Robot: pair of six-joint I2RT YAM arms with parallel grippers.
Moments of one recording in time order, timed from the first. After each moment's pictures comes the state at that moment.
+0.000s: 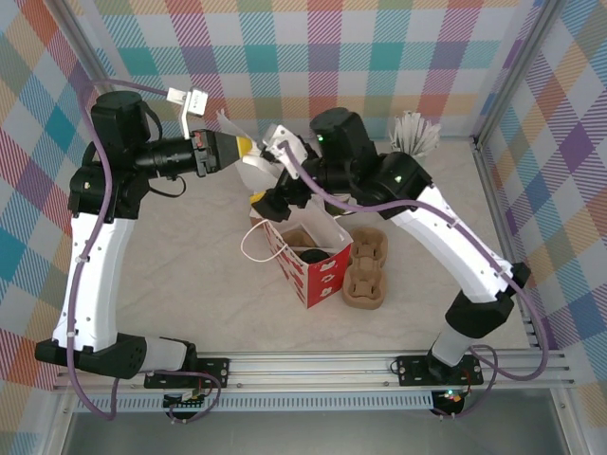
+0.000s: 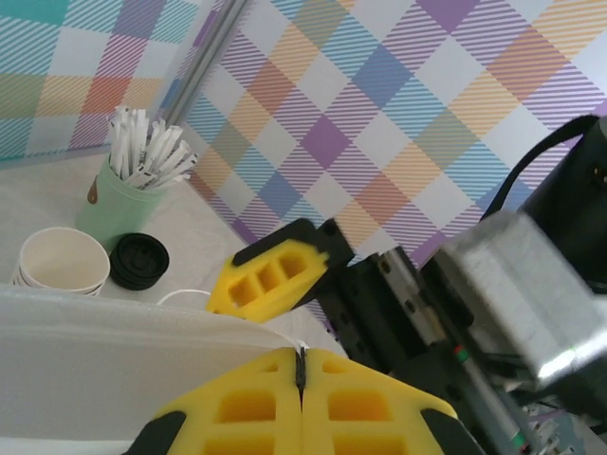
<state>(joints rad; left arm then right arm) -0.20 1.34 1.90 -0.85 0.95 -0.39 0.92 1.69 2.16 -0.93 -0.21 -0.24</state>
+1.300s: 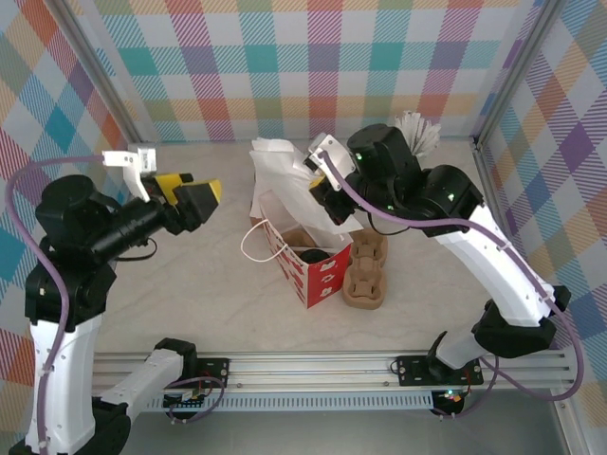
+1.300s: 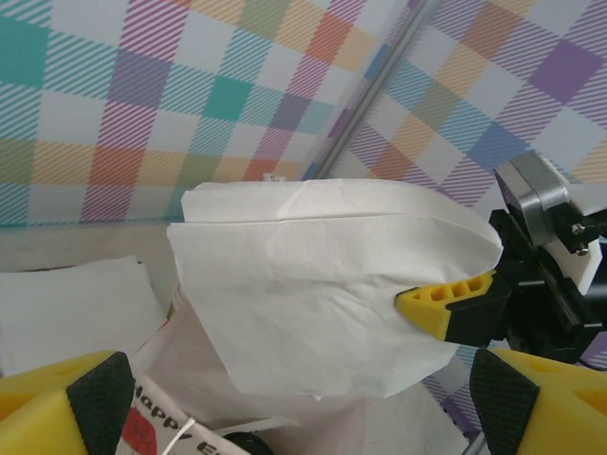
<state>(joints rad) -0.20 0.88 1.55 -0.84 0.51 -0.41 0.93 1.49 2.06 -1.16 0.05 -0.11</state>
